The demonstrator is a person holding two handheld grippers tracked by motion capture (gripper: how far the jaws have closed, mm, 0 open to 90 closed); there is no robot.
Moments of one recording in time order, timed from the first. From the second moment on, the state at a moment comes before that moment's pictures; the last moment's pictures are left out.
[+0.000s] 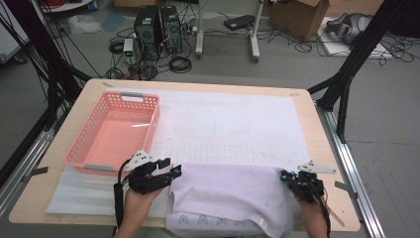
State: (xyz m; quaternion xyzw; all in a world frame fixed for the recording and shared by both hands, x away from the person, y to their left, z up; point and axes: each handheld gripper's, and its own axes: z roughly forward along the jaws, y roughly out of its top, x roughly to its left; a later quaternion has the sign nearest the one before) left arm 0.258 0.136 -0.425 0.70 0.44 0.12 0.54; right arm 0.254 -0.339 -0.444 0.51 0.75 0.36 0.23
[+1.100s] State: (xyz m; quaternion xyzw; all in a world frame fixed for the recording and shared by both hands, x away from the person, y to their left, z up) left arm 0.274 0.119 -0.453 0.77 0.45 0.09 0.45; right arm 0.236 -0.349 -0.447 0.51 0.75 0.38 0.15
